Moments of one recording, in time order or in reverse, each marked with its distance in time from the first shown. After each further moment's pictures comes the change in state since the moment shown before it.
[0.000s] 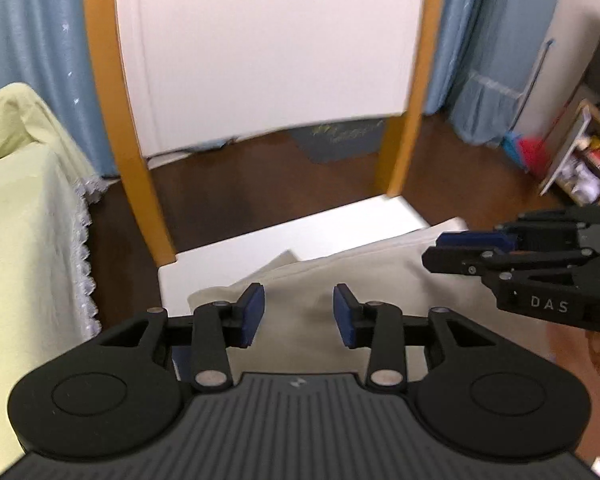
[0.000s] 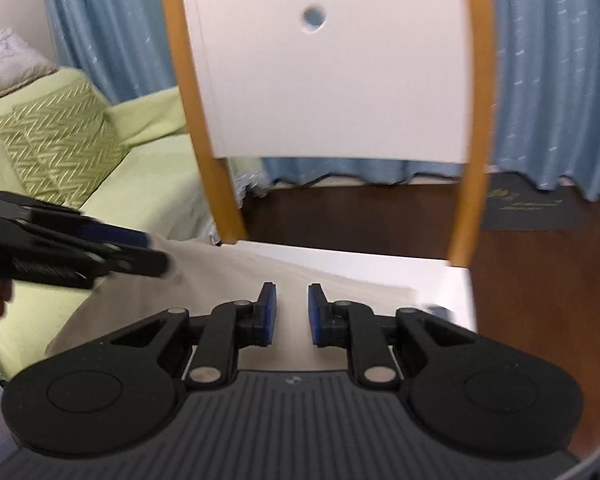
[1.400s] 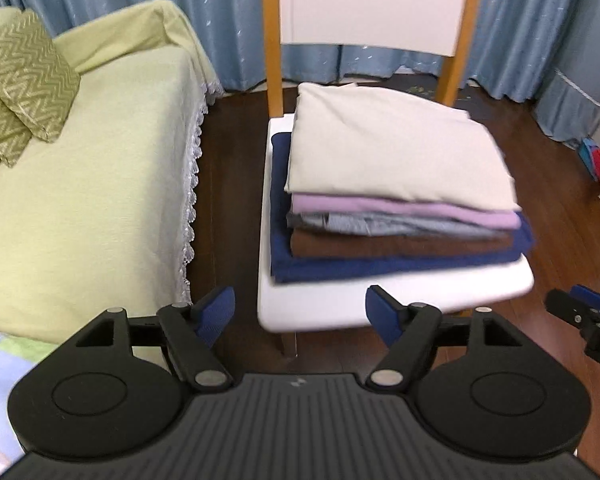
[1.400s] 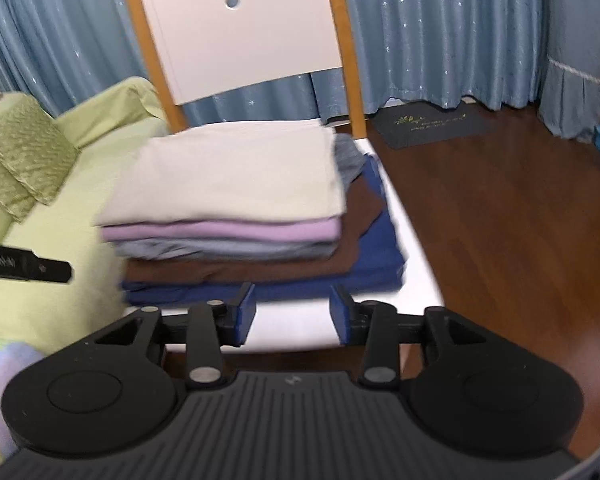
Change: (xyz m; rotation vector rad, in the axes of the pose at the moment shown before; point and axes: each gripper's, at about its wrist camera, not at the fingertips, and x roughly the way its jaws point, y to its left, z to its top) left arm -0.223 -0.062 -0.176 -0.218 0.103 0.232; right arm -0.223 0.087 -0.163 0.283 -0.016 -0.196
